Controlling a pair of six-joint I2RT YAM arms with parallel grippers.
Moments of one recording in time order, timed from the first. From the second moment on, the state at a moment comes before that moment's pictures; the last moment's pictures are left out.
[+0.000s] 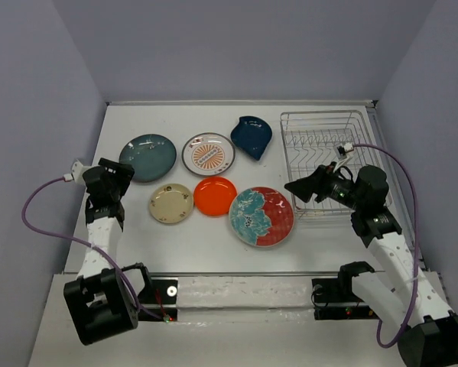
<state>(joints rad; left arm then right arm) 0.30 1.00 0.53 0.03 0.02 -0.85 0.18 0.76 0.61 0.00 -0.70 0.58</state>
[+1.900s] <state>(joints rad) 0.26 1.32 0.48 0.47 -0.09 -0.94 0.50 1.28 0.84 0.15 -0.68 0.63</state>
